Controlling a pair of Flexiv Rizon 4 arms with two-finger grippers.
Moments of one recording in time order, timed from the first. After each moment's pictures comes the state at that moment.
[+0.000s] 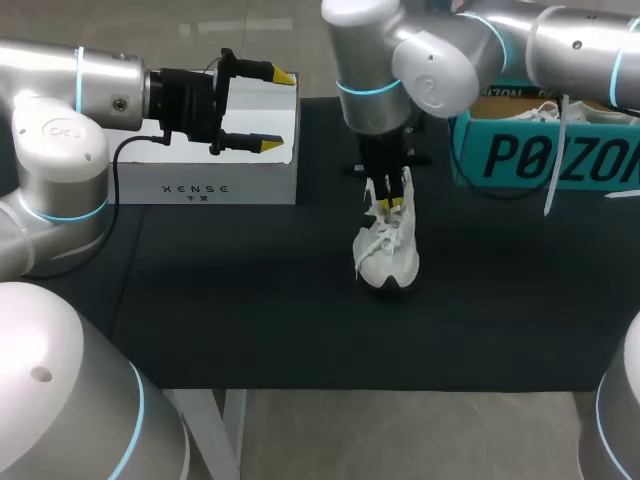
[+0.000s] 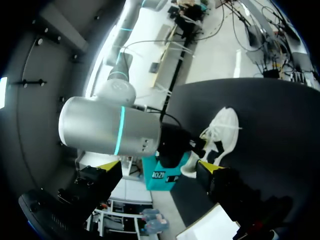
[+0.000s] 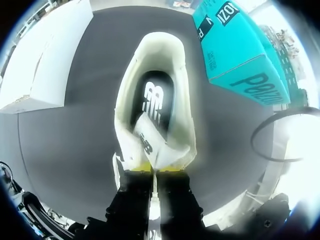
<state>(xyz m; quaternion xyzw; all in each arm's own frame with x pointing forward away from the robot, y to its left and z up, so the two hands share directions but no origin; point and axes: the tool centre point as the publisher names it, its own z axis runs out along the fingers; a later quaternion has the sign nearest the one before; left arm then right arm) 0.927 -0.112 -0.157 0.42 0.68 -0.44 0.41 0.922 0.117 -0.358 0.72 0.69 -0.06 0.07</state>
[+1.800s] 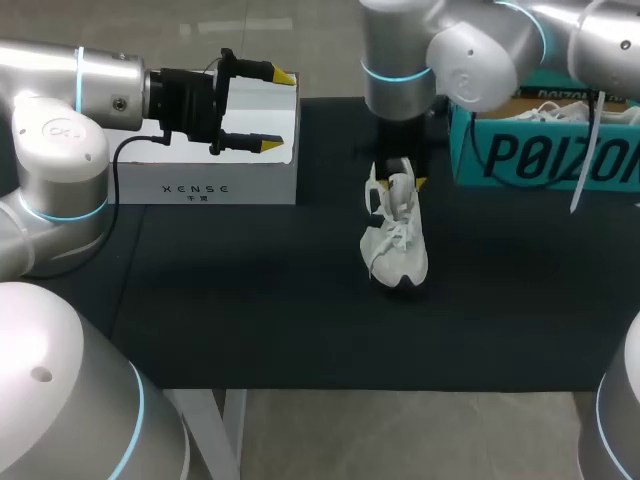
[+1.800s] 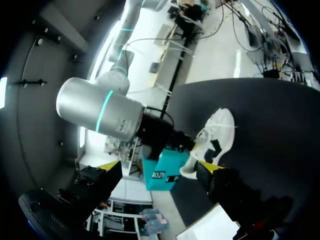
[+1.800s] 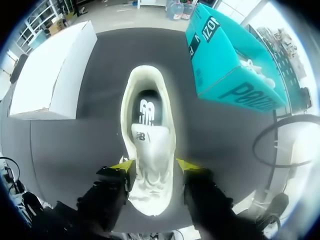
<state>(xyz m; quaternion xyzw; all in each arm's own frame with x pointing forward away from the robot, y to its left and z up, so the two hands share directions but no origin) 0.927 -0.112 -0.157 0.42 0.68 -0.44 0.41 0.933 0.102 -0.322 0.72 0.69 0.01 0.09</state>
